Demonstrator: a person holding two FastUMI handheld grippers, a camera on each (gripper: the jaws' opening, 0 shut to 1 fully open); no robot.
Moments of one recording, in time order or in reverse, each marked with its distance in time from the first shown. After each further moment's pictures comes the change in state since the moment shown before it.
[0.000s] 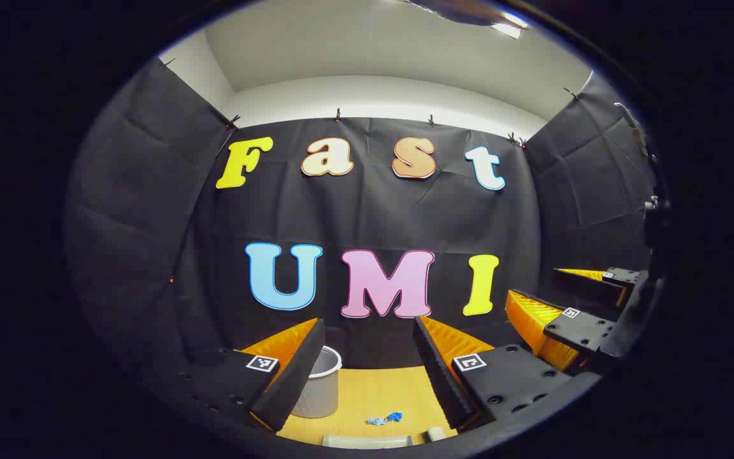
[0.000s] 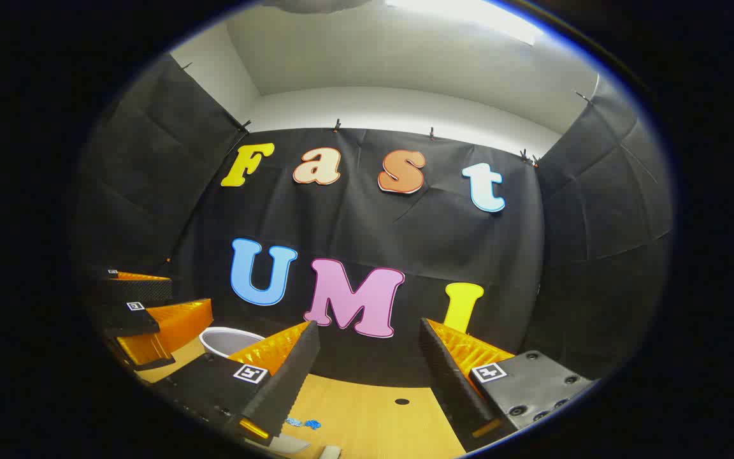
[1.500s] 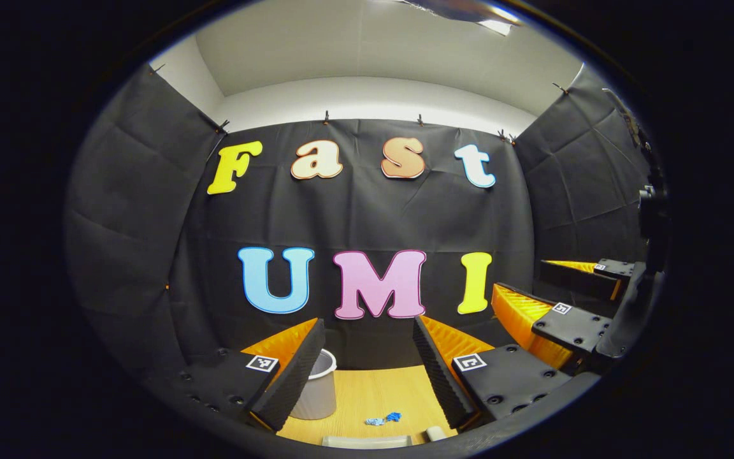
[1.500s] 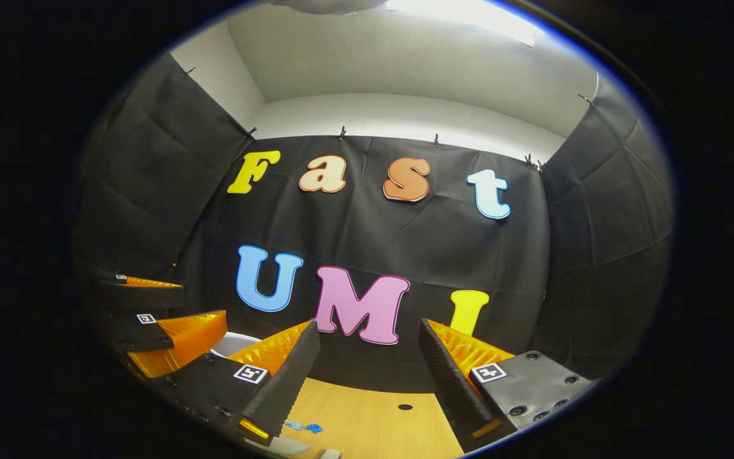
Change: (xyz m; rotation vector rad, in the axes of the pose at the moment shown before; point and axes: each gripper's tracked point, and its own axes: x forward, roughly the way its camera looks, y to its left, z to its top) left arm -0.002 -0.016 0.003 0.035 -0.009 -0.030; right arm 0.000 0.002 0.007 -0.002 -0.033 0.029
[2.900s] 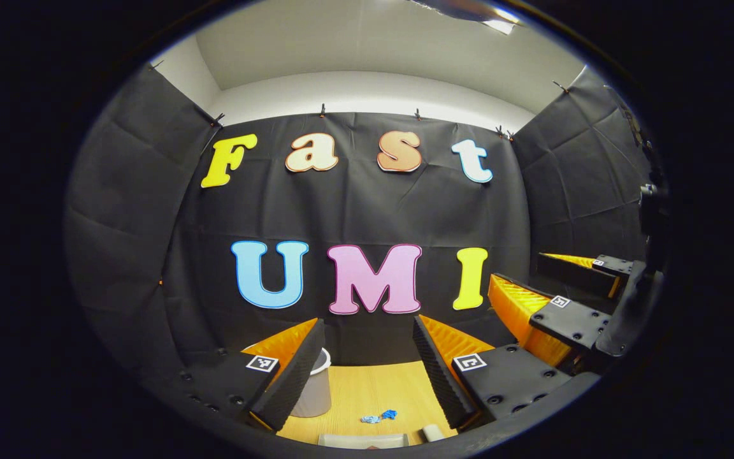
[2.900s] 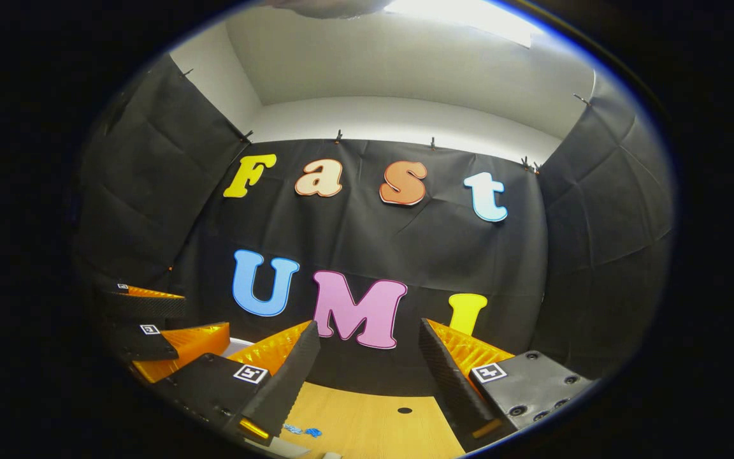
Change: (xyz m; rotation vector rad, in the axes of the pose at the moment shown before) left arm 0.011 -0.002 -0.004 -0.006 0.029 -0.023; right arm 0.009 -0.002 0.003 0.007 -0.017 -0.023
